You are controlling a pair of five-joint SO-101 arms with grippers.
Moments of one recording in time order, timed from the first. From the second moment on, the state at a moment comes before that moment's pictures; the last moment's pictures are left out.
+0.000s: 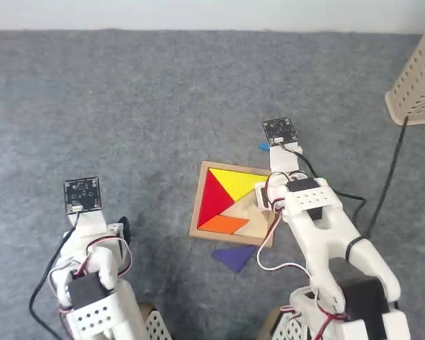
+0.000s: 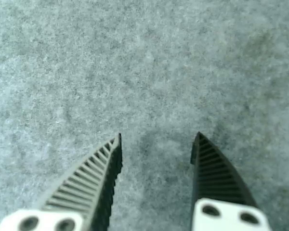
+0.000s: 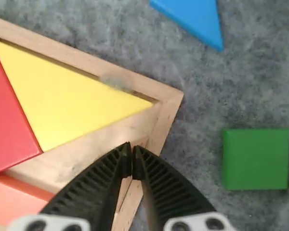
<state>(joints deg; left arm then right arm) -28.7 -103.7 97.6 72.2 -7.3 -16.8 -13.8 54.3 36.4 -0.2</state>
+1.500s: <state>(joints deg) -28.7 -103.7 97.6 72.2 -7.3 -29.8 -28.4 50.4 61.7 39.0</state>
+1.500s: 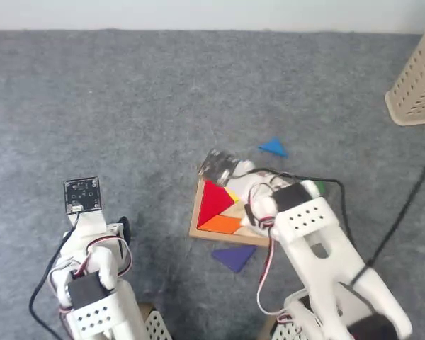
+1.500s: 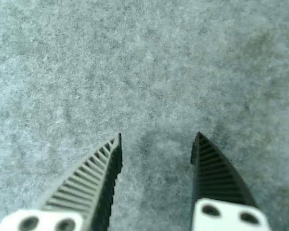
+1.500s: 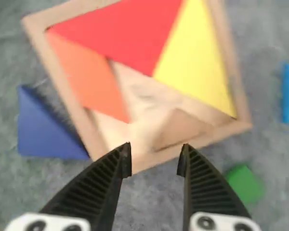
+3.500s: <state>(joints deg) -28.7 -103.7 97.6 72.2 -7.3 -17.8 -19.0 42.5 62.2 8.6</state>
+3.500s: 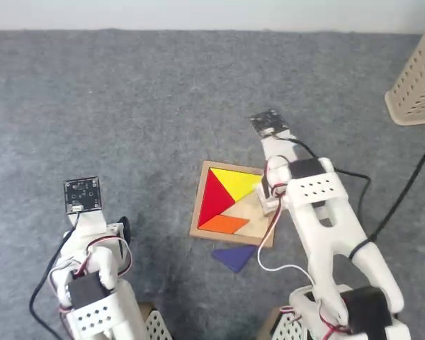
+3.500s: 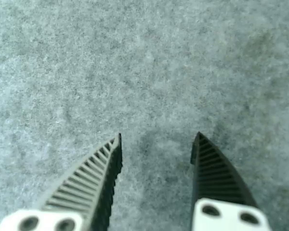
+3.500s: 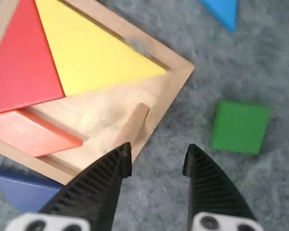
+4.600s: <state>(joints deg) -28.7 -103.7 97.6 72.2 -7.3 -26.8 -18.8 50.0 56.6 12.9</state>
